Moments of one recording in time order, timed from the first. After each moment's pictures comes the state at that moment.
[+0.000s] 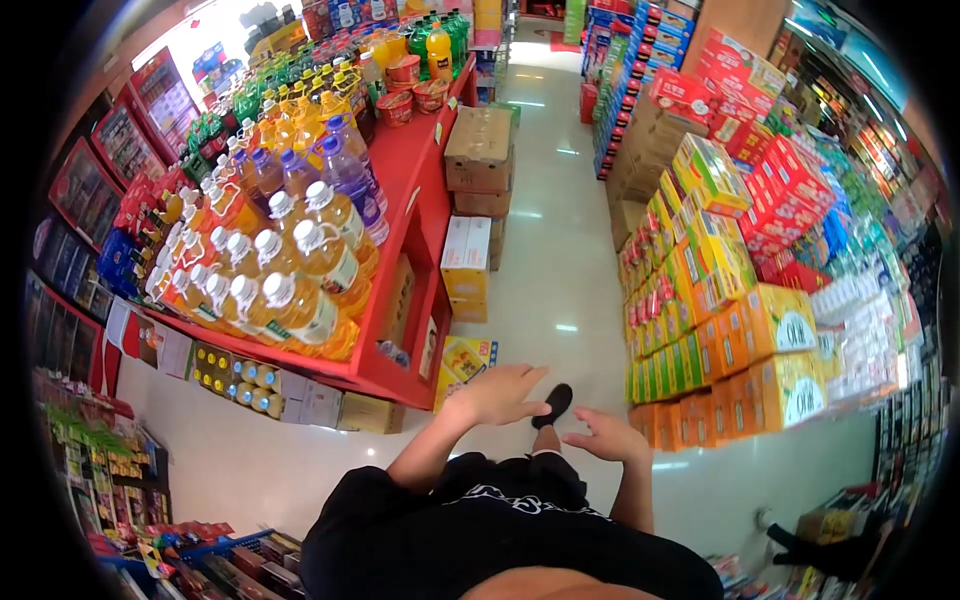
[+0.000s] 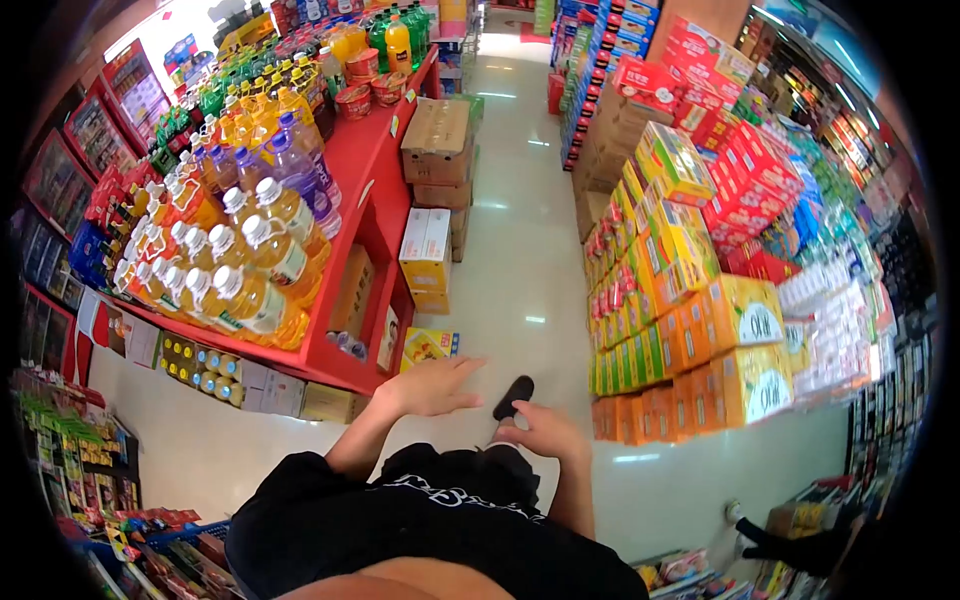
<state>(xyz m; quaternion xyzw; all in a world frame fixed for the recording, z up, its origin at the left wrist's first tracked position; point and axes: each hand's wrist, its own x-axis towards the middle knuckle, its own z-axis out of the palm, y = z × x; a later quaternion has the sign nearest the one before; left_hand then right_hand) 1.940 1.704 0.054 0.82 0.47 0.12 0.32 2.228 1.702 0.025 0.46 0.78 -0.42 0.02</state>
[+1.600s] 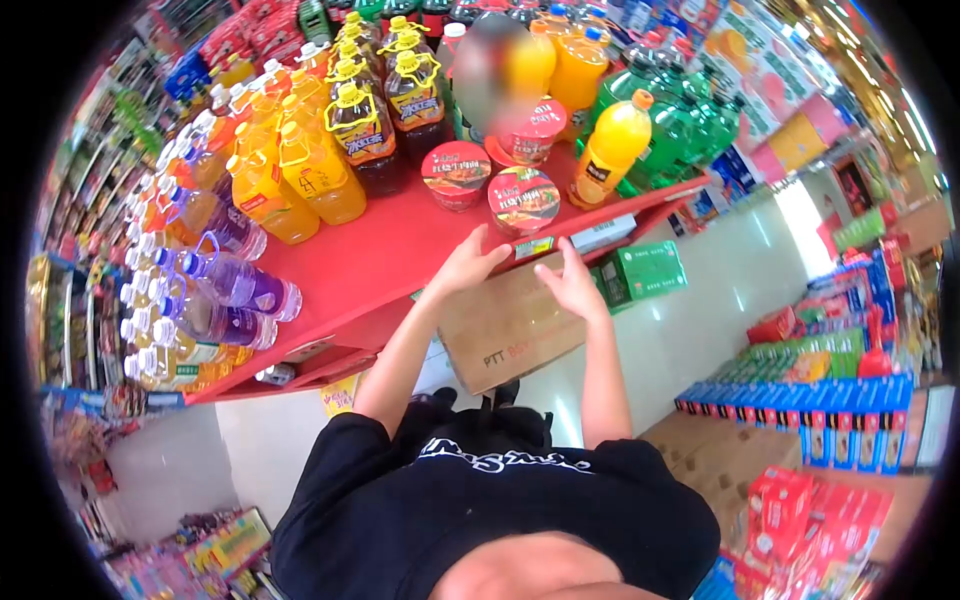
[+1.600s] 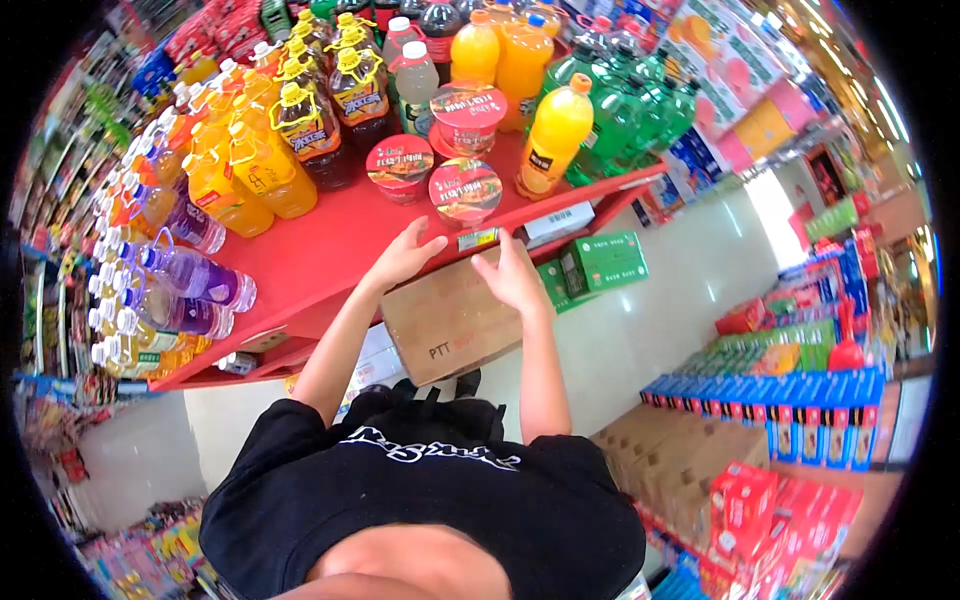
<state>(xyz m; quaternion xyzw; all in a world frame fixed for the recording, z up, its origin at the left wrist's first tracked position) 1.595 2.540 0.000 0.15 0.82 0.51 0.21 1.692 2.766 0.000 0.11 0.85 -0.51 0.03</state>
